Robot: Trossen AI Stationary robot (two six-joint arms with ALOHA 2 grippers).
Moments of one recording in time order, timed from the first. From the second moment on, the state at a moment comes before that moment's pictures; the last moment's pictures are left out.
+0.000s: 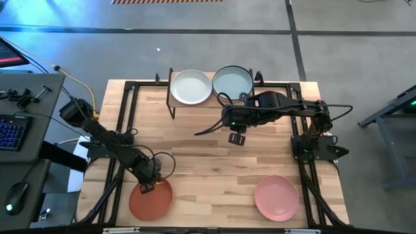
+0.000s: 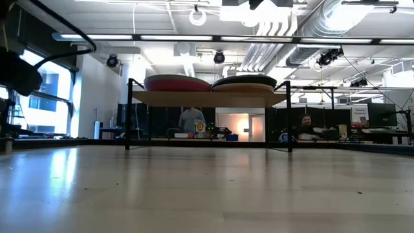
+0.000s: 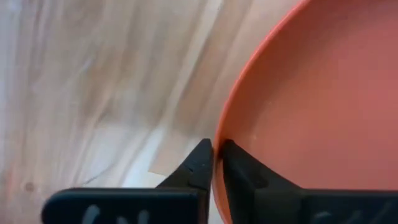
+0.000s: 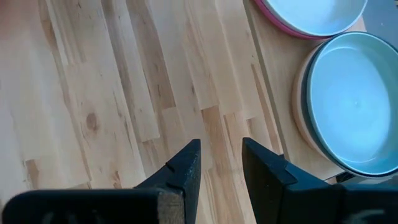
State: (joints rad) left arm -0.66 1.38 0.62 -0.68 0.15 -1.08; right arm 0.11 1.83 2.19 -1.57 0.33 0.26
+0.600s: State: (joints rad) left arm -0.58 1.28 0.71 -0.81 0.12 -0.94; right arm 0.11 1.83 2.19 -1.57 0.33 0.27
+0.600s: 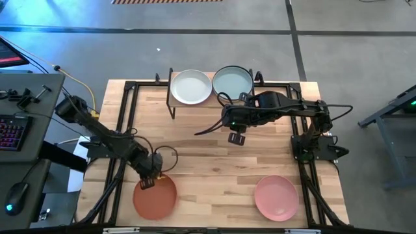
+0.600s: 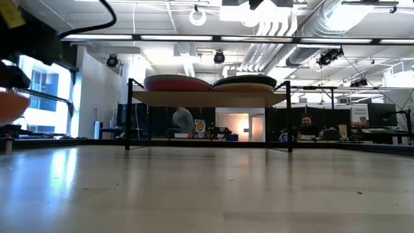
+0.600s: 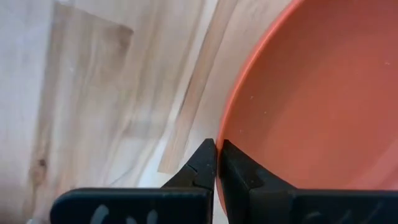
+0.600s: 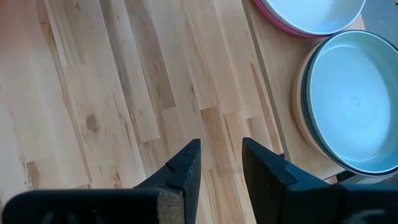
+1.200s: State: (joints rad) left arm -0.22 0.90 0.71 -0.83 0.06 -0.87; right arm 0.08 1.83 2.19 -1.57 0.37 0.31
